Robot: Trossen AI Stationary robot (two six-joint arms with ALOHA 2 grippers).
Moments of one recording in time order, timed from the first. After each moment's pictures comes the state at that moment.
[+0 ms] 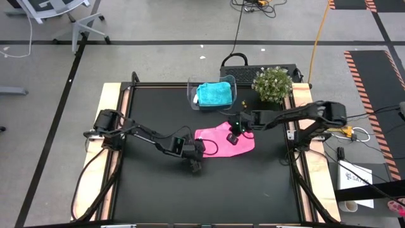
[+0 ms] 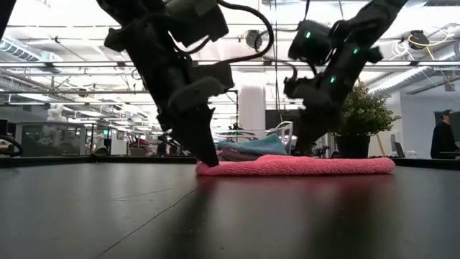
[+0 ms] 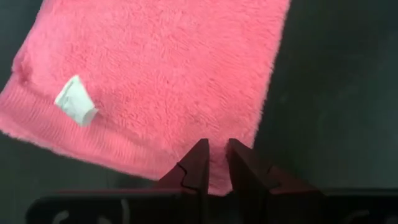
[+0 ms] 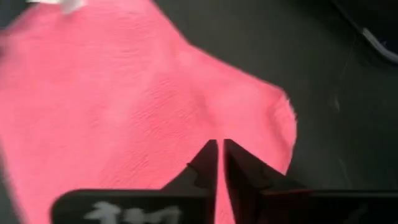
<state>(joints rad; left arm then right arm) -0.18 1.88 1.09 -0.25 -0.21 -0.45 -0.17 1.50 0.73 -0.25 0.08 0.37</state>
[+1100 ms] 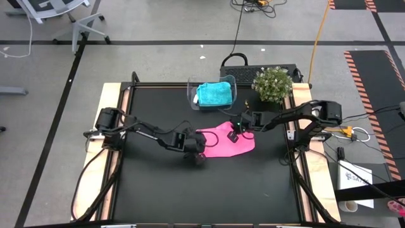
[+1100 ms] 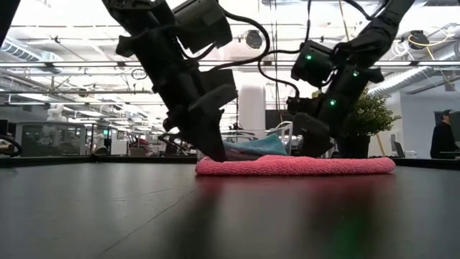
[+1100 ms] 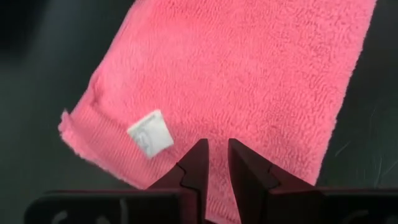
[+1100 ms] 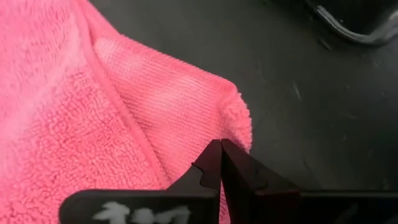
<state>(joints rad) -0.12 1.89 1.09 -0.21 -0.29 -0.51 -0.23 1.58 0.64 -0.10 0.17 0.36</state>
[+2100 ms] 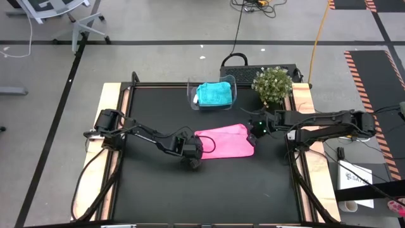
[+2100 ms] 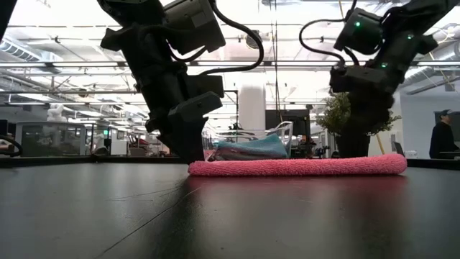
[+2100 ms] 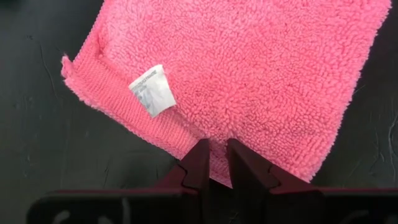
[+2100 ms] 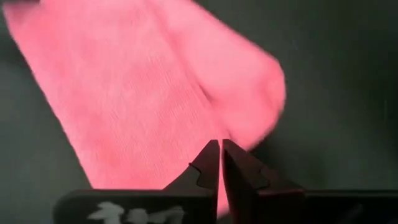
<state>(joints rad) -0.17 1.89 1.09 -0.35 -0.30 -0.61 -0.23 1.07 0.51 -0.45 -0.03 0.46</state>
